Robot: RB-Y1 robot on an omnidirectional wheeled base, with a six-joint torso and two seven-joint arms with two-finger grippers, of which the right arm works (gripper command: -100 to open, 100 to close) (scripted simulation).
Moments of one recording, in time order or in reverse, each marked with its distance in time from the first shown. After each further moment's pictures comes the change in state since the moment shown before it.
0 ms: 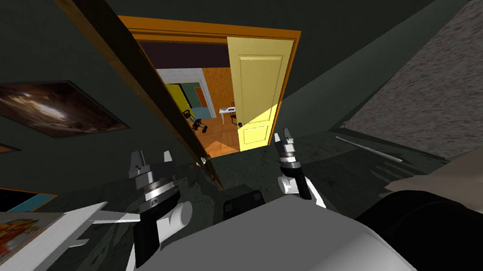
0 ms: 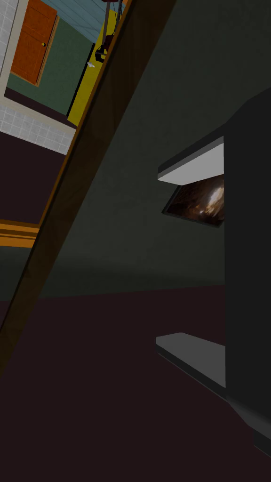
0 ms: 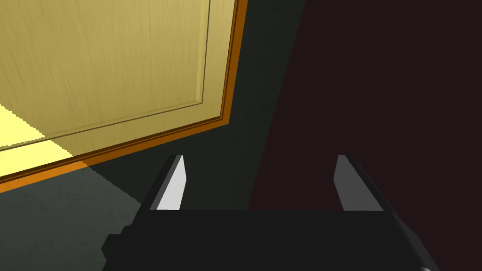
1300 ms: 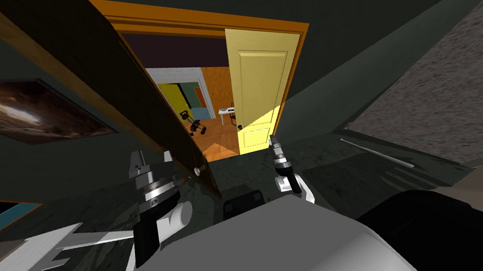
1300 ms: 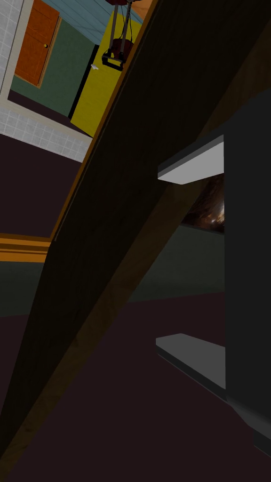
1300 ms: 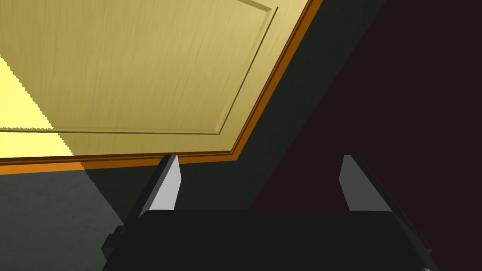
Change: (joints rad) arm -0.083 -0.073 0.010 0.225 0.044 -0.042 0.228
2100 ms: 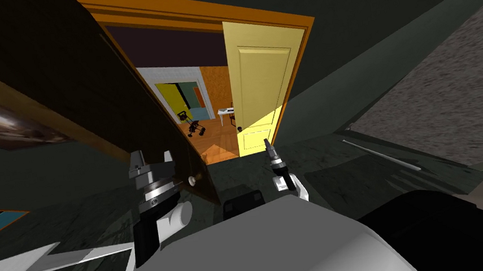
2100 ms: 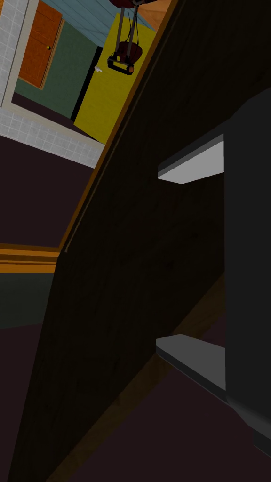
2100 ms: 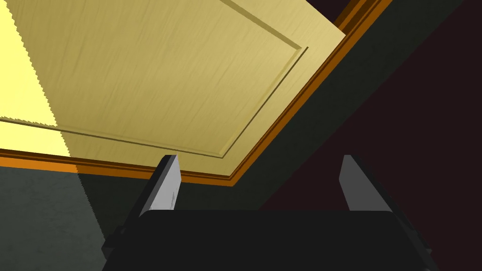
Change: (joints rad) arm -0.062 -0.027 0.006 0.160 0.030 -0.028 0.160
